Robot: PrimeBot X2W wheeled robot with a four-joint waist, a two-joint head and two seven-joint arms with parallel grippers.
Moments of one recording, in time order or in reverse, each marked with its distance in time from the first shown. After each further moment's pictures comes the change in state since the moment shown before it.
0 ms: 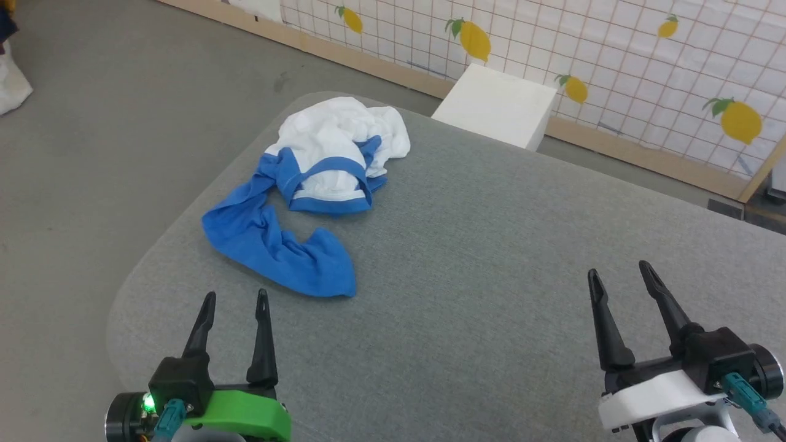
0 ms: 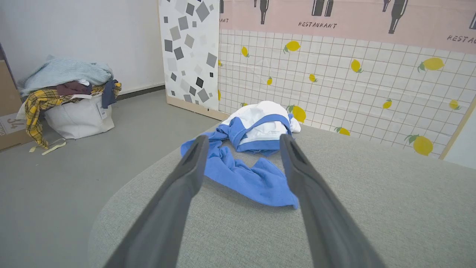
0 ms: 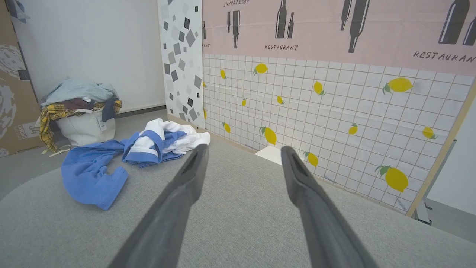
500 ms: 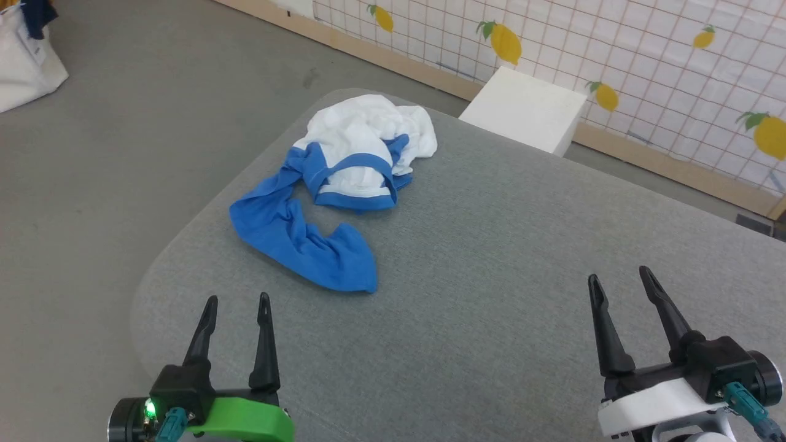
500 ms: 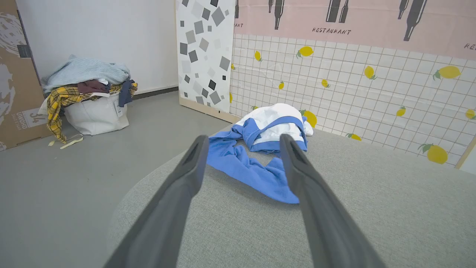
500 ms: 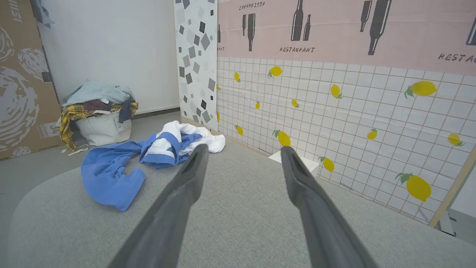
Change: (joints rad) left arm 0.013 0.000 -0.011 -0.002 -0.009 0.004 -0.030; right arm 0.015 0.000 0.003 0.005 0.008 0.000 -0.032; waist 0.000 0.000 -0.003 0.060
